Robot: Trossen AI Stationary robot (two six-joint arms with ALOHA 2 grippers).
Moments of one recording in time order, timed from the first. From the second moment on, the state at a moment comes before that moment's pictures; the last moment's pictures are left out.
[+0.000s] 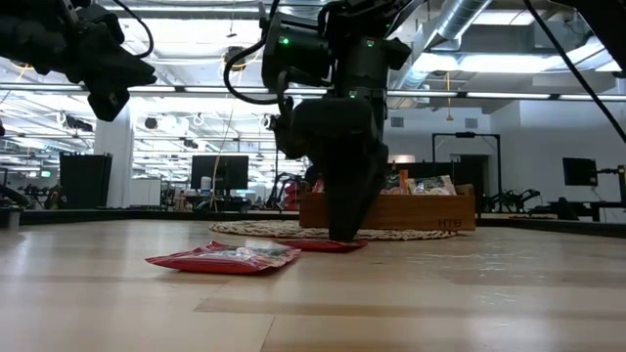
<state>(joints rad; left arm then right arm) 0.42 0.13 0.29 -0.32 0.32 -0.41 0.12 2.23 1.59 -0.82 -0.18 0.36</state>
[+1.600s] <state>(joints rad) 0.43 0.13 0.29 -0.32 0.32 -0.41 0.14 2.25 1.84 -1.15 -0.22 0.31</state>
